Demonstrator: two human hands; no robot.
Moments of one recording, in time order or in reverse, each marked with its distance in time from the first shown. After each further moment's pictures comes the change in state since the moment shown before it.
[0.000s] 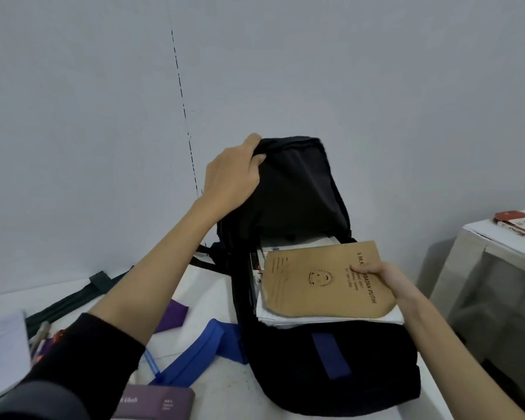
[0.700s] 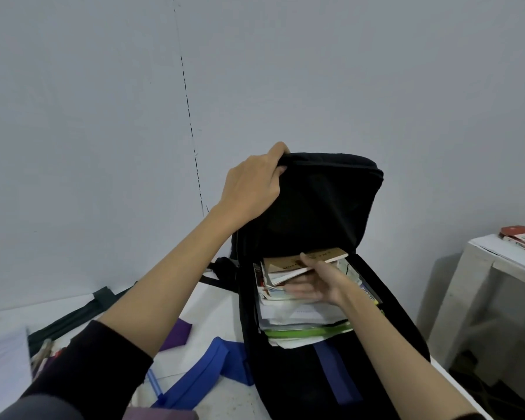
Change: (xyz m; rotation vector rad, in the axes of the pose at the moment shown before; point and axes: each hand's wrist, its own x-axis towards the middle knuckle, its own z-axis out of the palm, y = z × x) left_hand 0.009 0.020 -0.007 -0.010 -0.060 0.142; right_hand 0.049 0.002 0.090 -0.029 -0.100 0.089
